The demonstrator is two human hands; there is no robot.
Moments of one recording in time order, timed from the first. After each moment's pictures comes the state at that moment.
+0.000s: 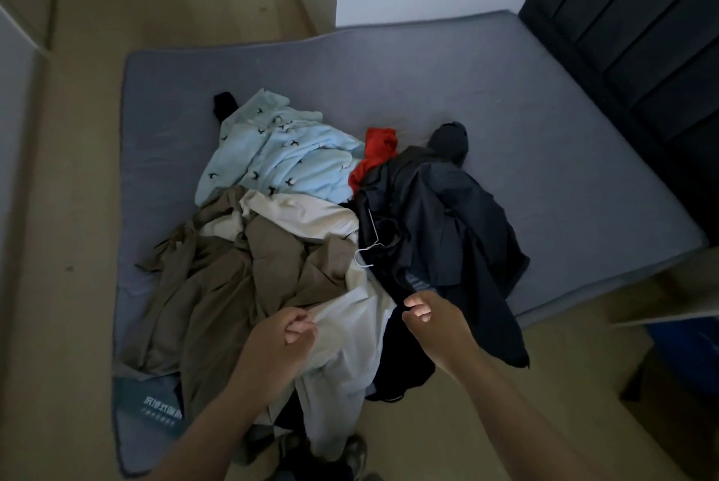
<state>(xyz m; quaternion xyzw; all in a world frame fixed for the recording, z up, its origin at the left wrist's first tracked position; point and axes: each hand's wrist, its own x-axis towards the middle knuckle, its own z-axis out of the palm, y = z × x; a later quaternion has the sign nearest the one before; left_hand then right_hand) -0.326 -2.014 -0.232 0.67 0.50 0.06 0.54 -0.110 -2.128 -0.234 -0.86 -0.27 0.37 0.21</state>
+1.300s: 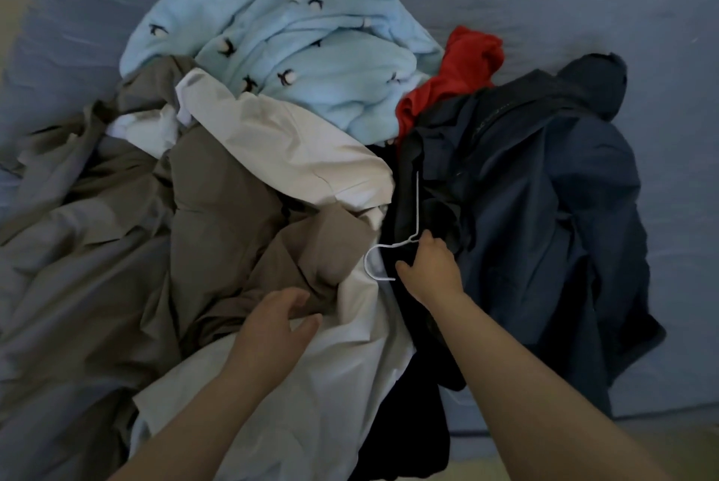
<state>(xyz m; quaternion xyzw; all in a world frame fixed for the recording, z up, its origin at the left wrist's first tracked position) -0.198 -1.945 -0.571 0.61 0.61 0.02 0.50 0.041 -1.940 -0.599 -0.85 -0.41 0.33 -0.05</state>
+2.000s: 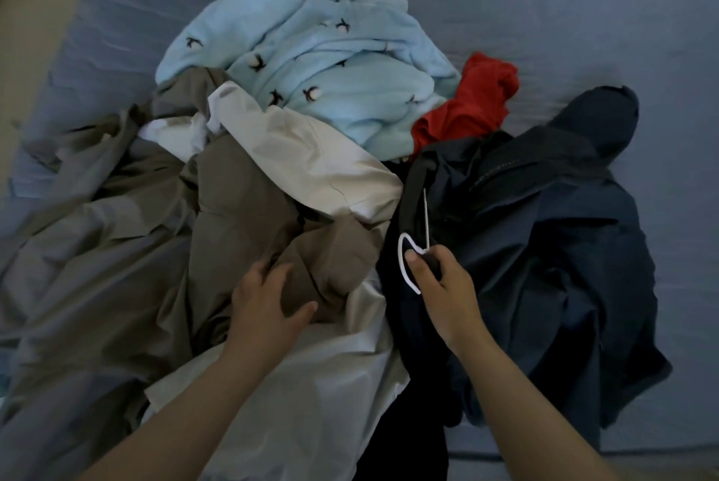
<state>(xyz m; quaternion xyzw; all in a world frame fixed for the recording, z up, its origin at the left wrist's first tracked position) -0.211 -1.927 -0.582 0.65 0.66 0.02 0.37 0.032 -1.963 -0.555 -0.77 -0.38 0.40 0.31</state>
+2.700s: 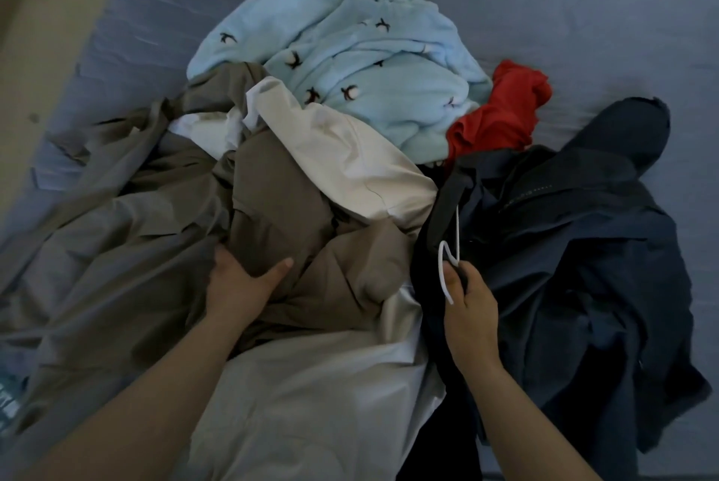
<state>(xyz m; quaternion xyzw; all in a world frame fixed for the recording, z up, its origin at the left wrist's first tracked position) -0.272 -1.870 -0.625 0.43 0.79 0.09 0.43 -0.008 -1.969 -0.588 -0.81 -0.34 0.32 0.36</state>
